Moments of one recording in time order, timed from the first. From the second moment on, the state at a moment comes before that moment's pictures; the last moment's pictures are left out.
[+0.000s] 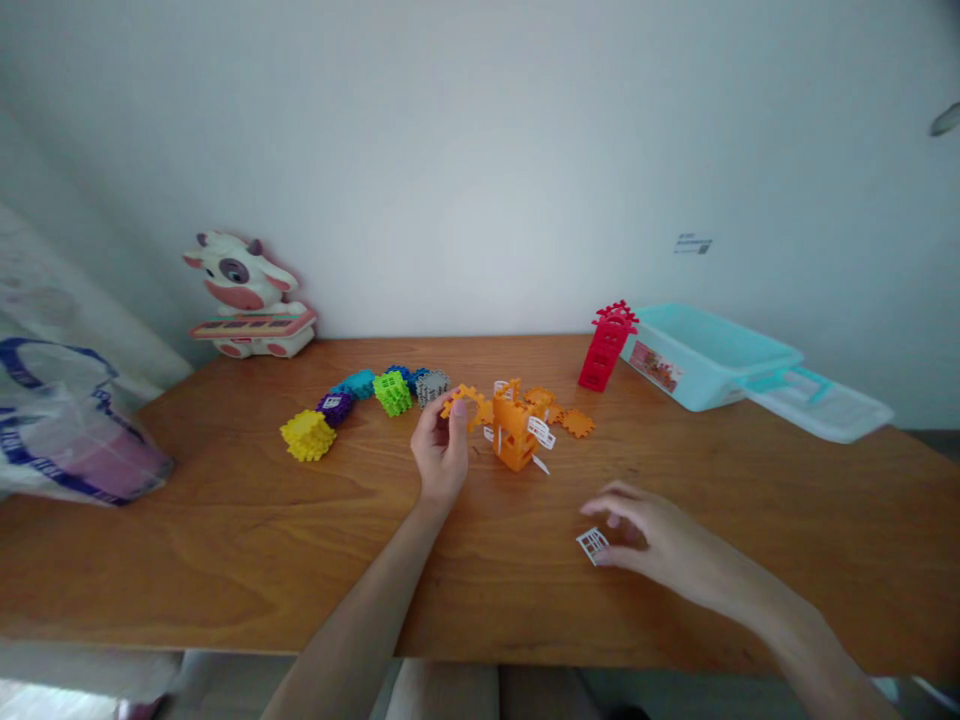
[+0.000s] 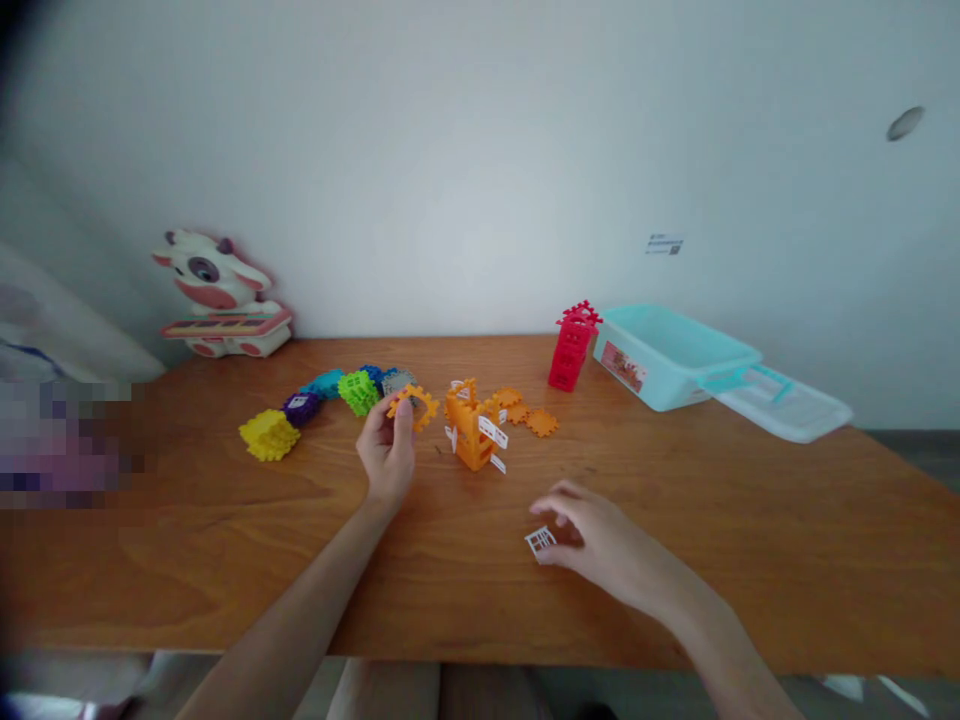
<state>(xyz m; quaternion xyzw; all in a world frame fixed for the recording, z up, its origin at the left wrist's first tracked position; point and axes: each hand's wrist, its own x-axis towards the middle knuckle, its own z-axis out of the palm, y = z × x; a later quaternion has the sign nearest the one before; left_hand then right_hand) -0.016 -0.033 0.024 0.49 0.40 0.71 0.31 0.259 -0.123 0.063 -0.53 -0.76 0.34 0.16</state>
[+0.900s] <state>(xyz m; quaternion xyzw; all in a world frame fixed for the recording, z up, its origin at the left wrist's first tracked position) -0.025 -0.073 0.005 0.48 0.36 0.48 0.64 0.198 -0.104 0.007 -0.50 -0.59 0.47 0.41</state>
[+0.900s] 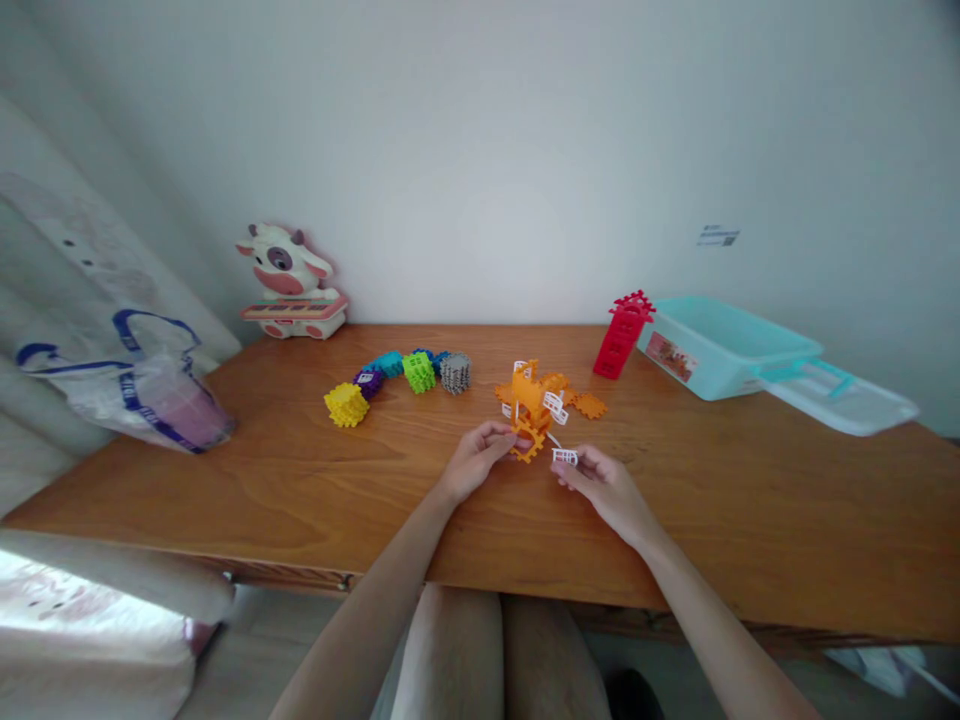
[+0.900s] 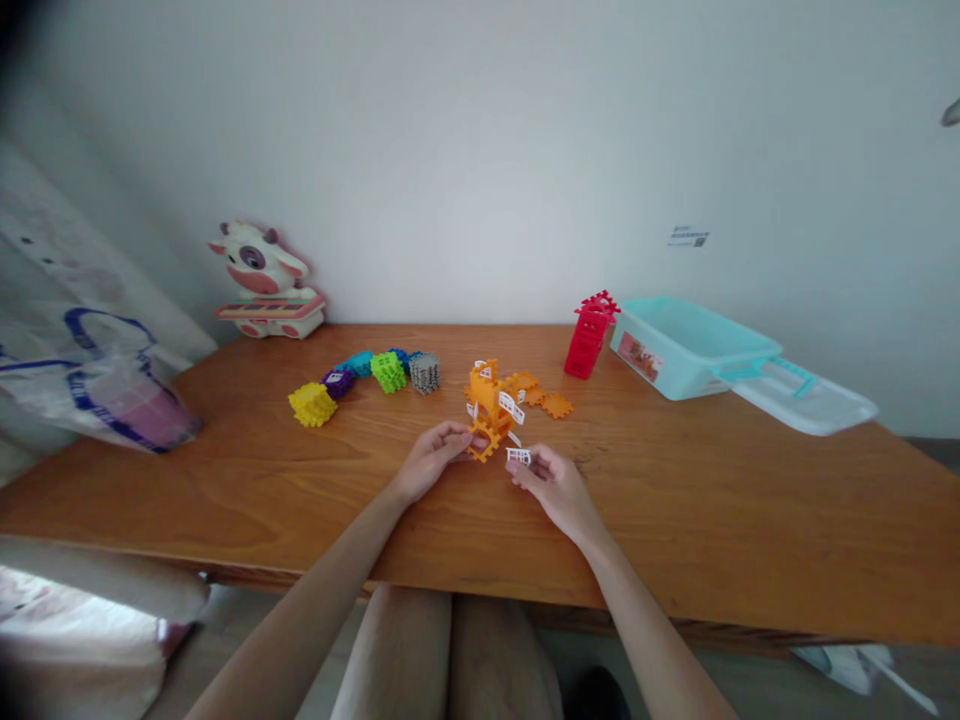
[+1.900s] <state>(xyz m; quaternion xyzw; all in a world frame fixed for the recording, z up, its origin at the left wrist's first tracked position) 0.000 -0.110 0.005 0.64 0.45 0.44 0.44 0.181 -0.120 -0.001 -0.52 -0.74 0.28 0.31</state>
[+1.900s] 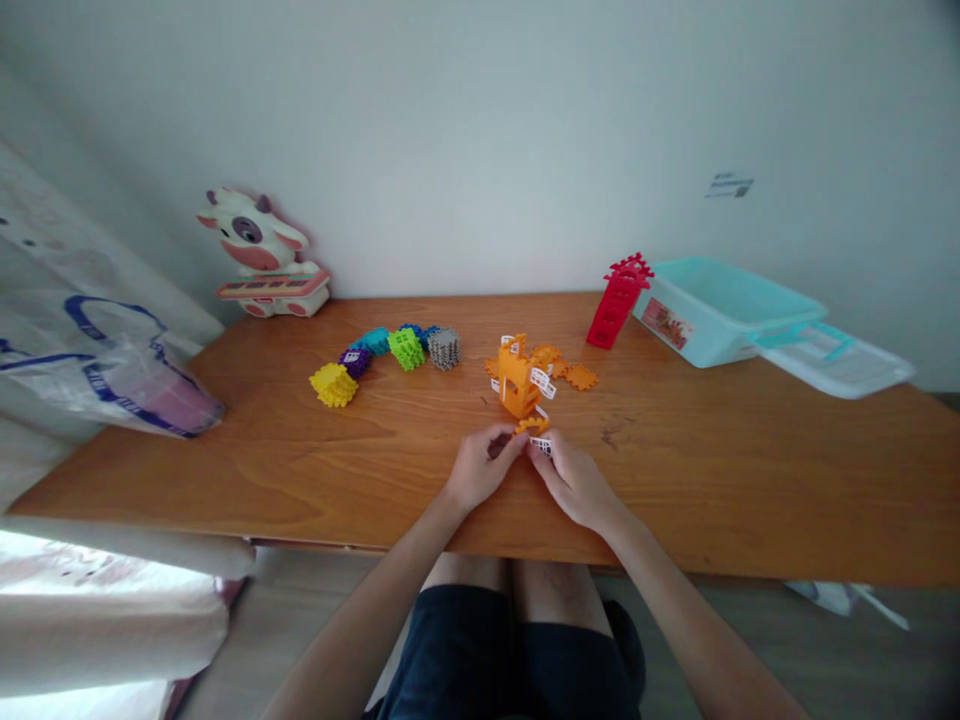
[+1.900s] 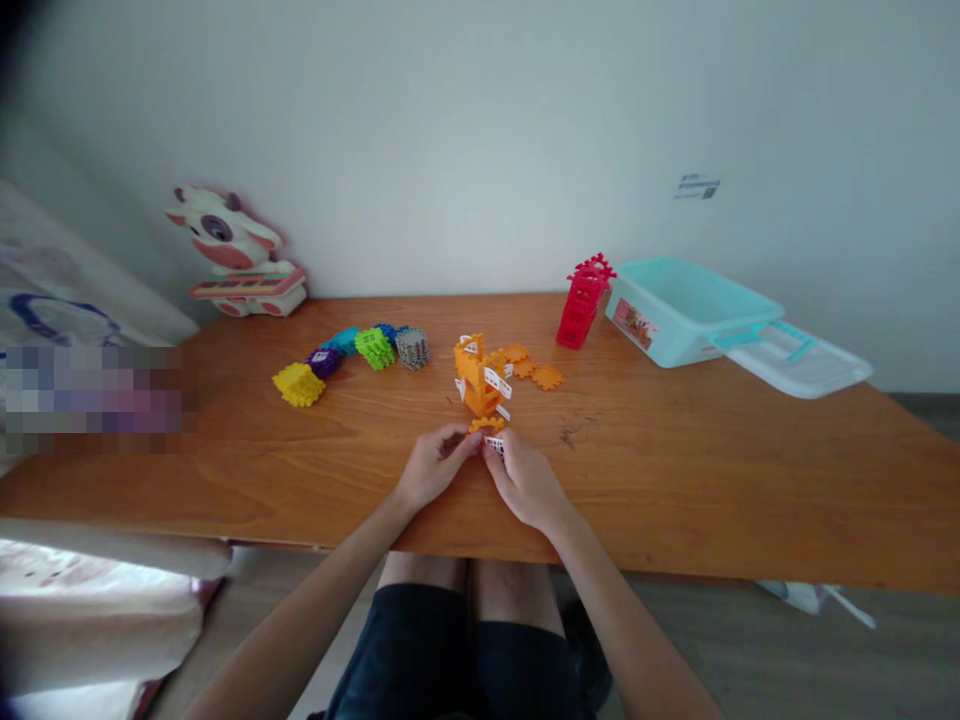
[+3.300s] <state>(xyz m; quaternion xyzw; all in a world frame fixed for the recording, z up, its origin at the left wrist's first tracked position) -0.004 -0.105 0.002 0.57 0.38 0.44 0.57 0.161 -0.112 -0.004 -0.49 -0.64 0.32 0.49</state>
